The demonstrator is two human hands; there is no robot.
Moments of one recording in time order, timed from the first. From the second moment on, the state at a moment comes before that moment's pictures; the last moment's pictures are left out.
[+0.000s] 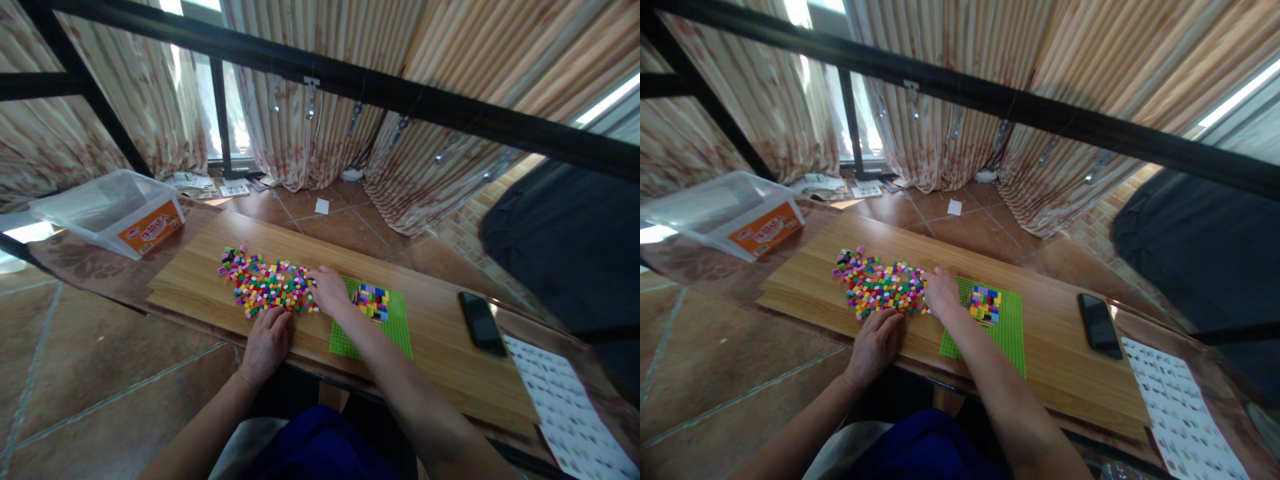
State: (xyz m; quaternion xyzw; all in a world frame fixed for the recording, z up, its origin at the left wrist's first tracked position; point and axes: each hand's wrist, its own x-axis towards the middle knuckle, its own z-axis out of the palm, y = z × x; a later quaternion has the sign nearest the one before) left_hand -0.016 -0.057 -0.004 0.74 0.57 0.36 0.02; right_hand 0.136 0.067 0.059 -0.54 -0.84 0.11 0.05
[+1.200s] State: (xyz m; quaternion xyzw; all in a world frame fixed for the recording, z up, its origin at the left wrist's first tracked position) left_hand -0.020 -0.051 -0.008 0.76 0.55 0.35 -0.06; right_hand 0.293 -0.012 0.066 -0.65 -0.58 0.20 0.45
